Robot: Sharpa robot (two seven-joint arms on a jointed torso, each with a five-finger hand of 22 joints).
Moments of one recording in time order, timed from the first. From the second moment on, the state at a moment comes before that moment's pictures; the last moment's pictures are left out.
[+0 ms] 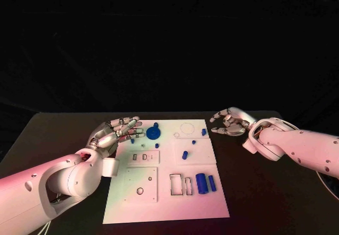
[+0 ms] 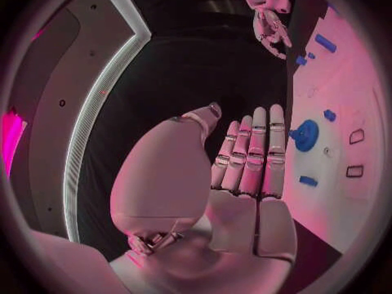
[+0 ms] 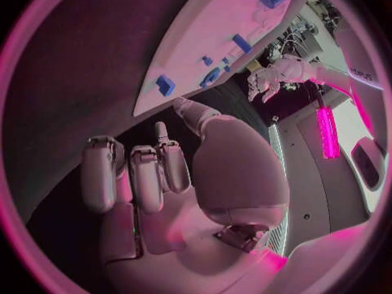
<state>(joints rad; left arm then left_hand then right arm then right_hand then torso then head) 1.05 -0.90 0.06 1.66 0.05 -0.30 0.46 1.46 -0.17 0.43 0.20 0.07 0.84 0.22 0.21 0.16 1.03 0.18 0.08 0.06 1.00 0.13 0.31 0.24 0.18 0.92 0.23 0.36 0.13 1.22 -0.95 -0.11 1.31 -0.98 -0.37 0.23 1.25 -0.20 0.49 0.04 0.18 0.80 0.17 0.21 0.44 1.45 0.08 1.41 1.31 1.46 0.01 1.54 1.31 0.06 1.42 0.12 1.41 1.31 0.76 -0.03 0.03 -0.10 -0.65</state>
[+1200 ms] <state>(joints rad) 1.05 -0.90 0.06 1.65 0.05 -0.29 0.46 1.46 -0.17 0.43 0.20 0.07 0.84 0.22 0.20 0.16 1.03 0.18 0.08 0.06 1.00 0.13 0.31 0.24 0.18 0.92 0.23 0.36 0.13 1.18 -0.86 -0.11 1.24 -1.03 -0.38 0.22 1.26 -0.19 0.50 0.03 0.18 0.84 0.18 0.20 0.44 1.45 0.08 1.42 1.31 1.46 0.01 1.54 1.31 0.06 1.42 0.12 1.40 1.31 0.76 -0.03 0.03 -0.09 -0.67</state>
